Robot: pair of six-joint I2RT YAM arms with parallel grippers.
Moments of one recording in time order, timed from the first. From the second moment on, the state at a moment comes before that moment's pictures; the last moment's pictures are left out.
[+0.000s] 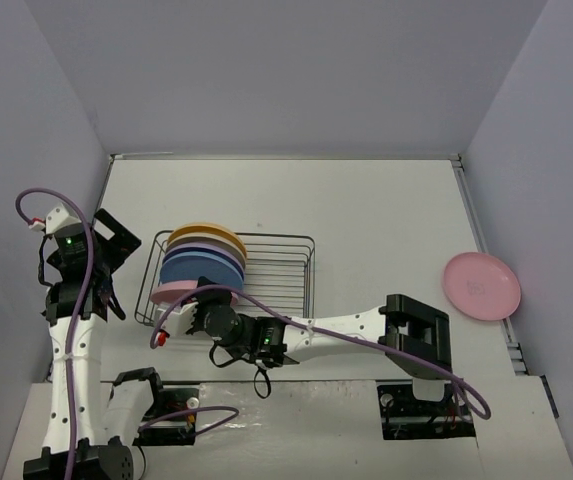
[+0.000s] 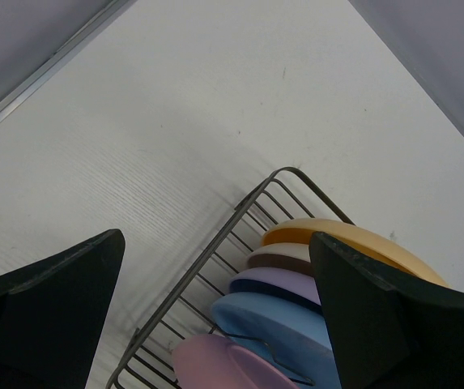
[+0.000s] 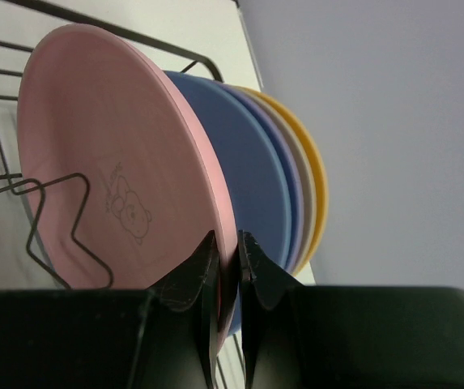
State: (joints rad) left arm 0.21 0.84 0.93 -0.63 -0.15 -0.56; right arm 1.40 1.82 1.20 0.41 0.63 -0.84
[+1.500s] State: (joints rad) left arm 0.22 0.86 0.94 -0.63 -0.12 -0.55; right arm 0.31 1.01 0.97 -0.31 0.71 0.49
